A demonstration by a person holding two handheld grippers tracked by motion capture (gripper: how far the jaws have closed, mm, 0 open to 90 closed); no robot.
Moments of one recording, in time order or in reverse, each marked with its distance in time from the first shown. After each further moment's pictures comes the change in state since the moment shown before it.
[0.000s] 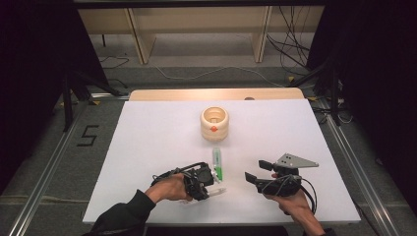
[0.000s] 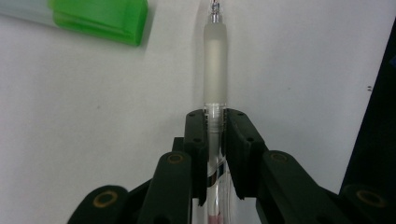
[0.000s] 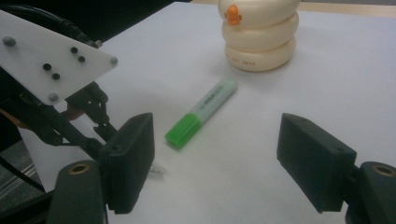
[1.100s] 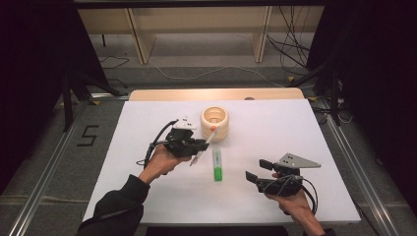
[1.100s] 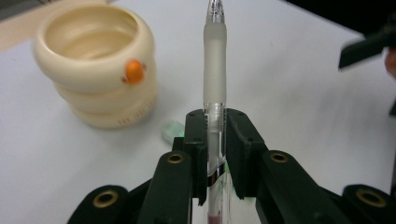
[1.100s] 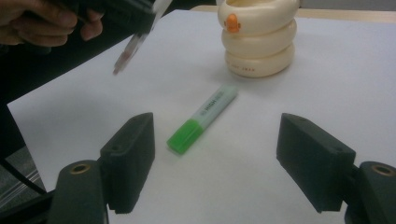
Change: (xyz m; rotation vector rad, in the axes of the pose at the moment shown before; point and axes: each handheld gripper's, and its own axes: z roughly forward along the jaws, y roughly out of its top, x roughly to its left) left arm 0.069 -0.011 -0.084 -0.682 0.147 -0.393; right arm 0.000 0.001 -0.003 -0.016 0.000 0.022
